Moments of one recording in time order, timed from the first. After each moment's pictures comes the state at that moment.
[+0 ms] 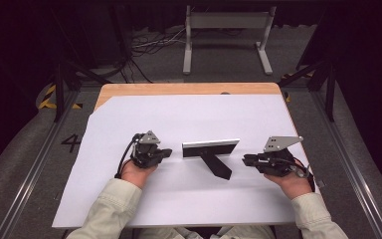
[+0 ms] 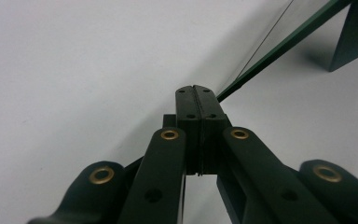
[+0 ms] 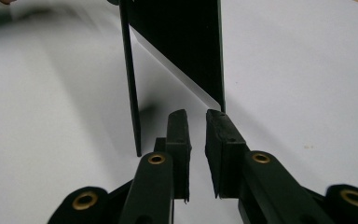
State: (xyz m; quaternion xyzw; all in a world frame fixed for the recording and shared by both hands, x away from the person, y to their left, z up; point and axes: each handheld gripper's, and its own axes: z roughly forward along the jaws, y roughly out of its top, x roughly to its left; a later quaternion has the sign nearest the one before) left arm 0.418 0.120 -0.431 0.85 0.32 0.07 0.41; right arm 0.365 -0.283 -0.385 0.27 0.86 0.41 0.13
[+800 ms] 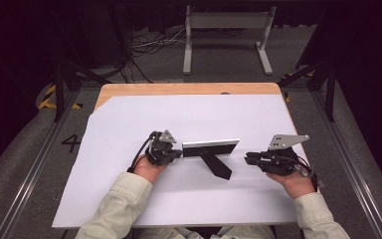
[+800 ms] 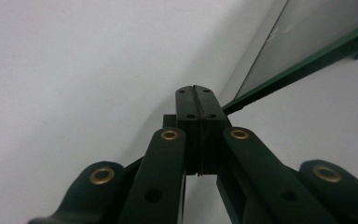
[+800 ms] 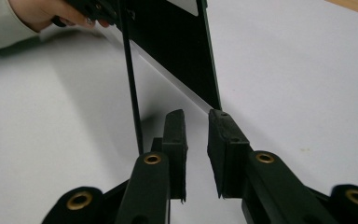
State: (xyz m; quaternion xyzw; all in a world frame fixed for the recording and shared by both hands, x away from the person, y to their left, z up) left arm 0.432 0.083 -0.441 0.89 0.28 0.07 0.36; right arm 0.365 -0.290 -0.379 0.28 0.85 0.44 0.11
